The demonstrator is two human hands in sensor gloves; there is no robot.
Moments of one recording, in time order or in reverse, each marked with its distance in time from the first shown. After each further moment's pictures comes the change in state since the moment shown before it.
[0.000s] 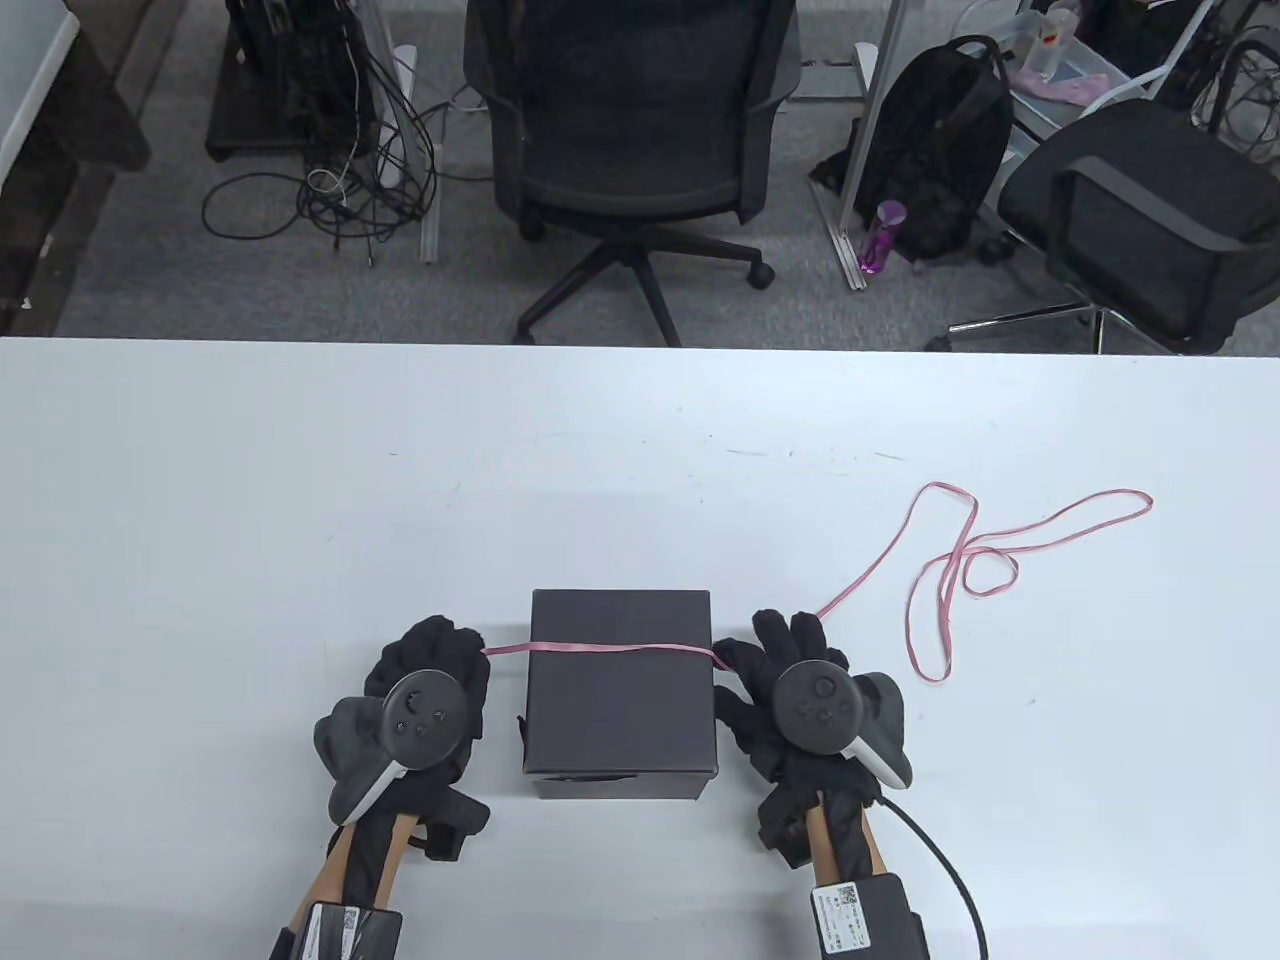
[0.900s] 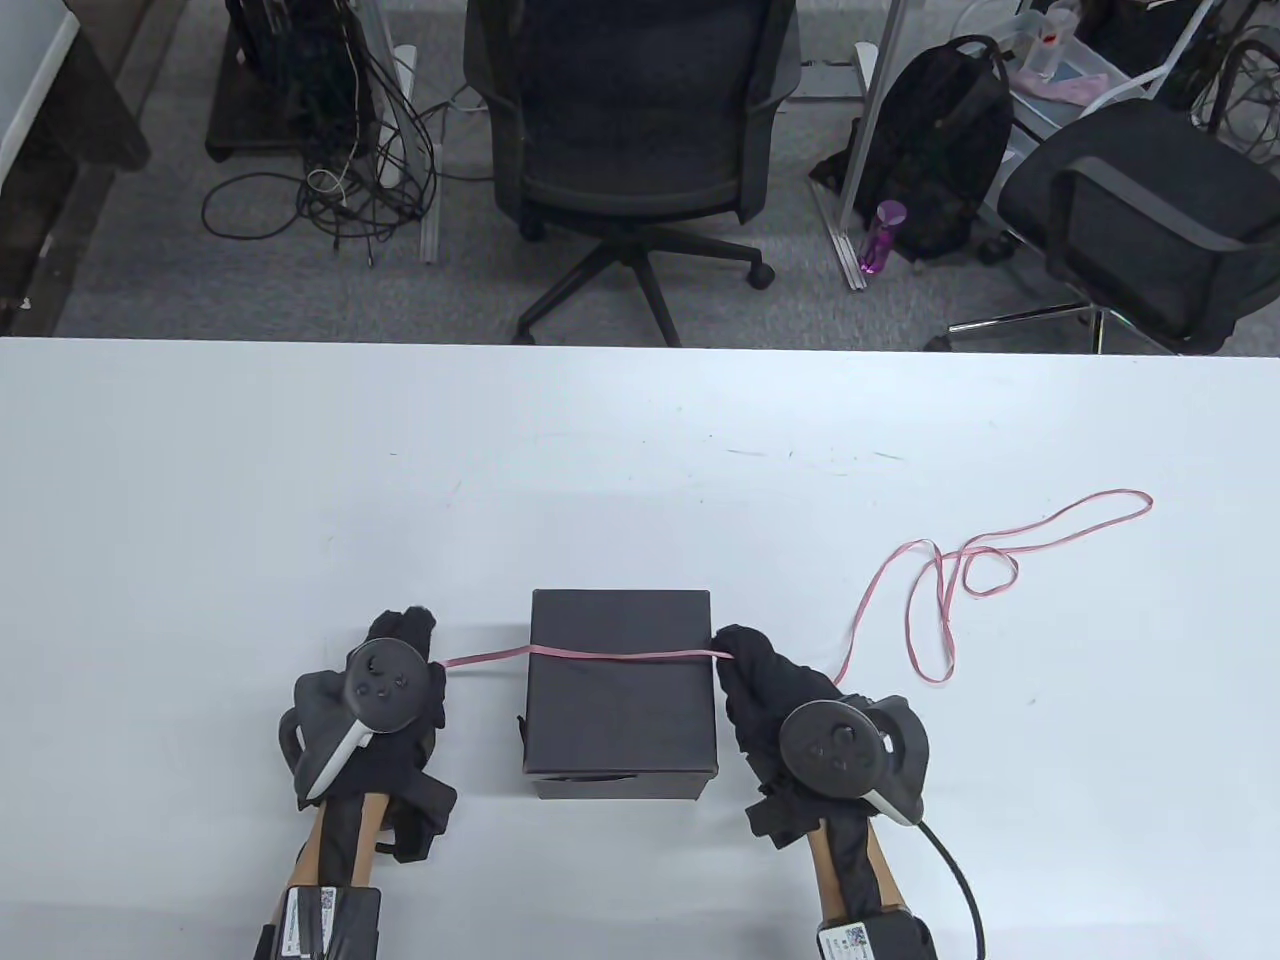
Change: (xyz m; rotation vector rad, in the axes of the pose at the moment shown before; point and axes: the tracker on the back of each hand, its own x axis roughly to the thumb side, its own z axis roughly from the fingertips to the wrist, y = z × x) left_hand -0.028 0.010 -0.011 -0.138 0.121 0.060; right_hand 0.055 -0.043 0.023 -0.304 -0.152 0.120
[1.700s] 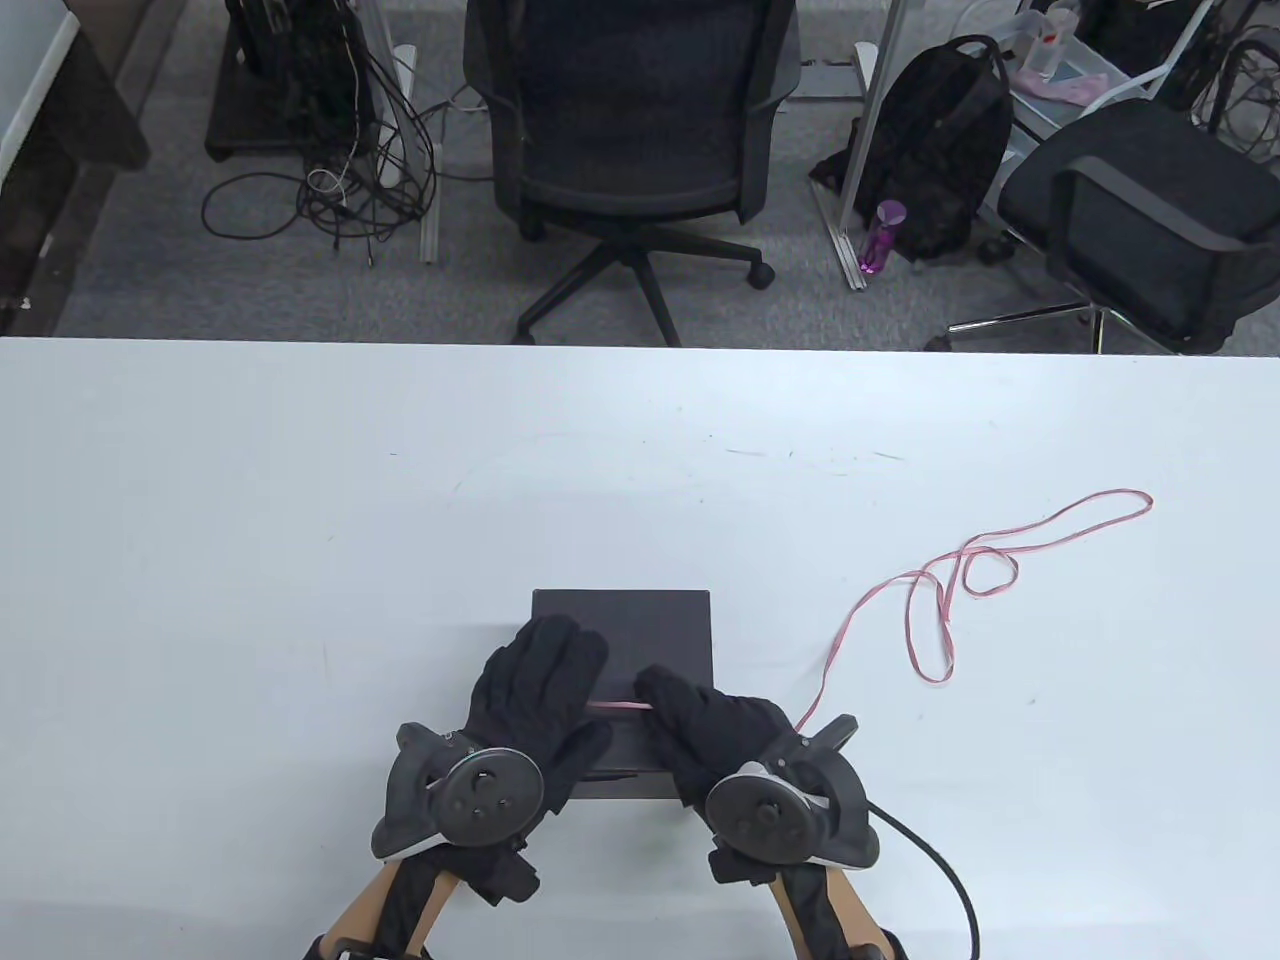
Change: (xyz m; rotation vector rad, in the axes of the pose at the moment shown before) left_hand 0.108 0.001 0.063 0.133 -0.623 0.012; right_hand 0.069 -0.004 0.009 0.002 -0.256 0.081
